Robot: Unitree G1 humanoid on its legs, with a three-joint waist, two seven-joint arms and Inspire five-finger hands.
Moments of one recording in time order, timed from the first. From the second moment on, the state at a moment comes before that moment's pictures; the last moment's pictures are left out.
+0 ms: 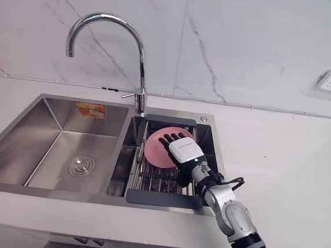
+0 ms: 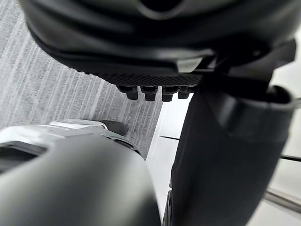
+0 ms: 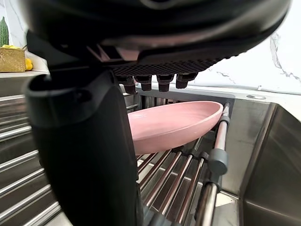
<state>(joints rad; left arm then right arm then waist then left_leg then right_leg) 0.19 0.14 0.13 0.87 -0.18 0.19 0.04 -0.17 -0.47 0.33 -0.03 -1.15 -0.12 0.19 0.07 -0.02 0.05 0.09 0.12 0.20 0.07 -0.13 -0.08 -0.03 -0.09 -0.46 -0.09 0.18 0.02</state>
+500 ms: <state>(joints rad) 0.17 0.14 0.13 0.87 -0.18 0.16 0.07 -0.14 -0.46 0.36 -0.02 -1.26 -0.10 -0.05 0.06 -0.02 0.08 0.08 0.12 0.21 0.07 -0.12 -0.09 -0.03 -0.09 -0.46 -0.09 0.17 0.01</state>
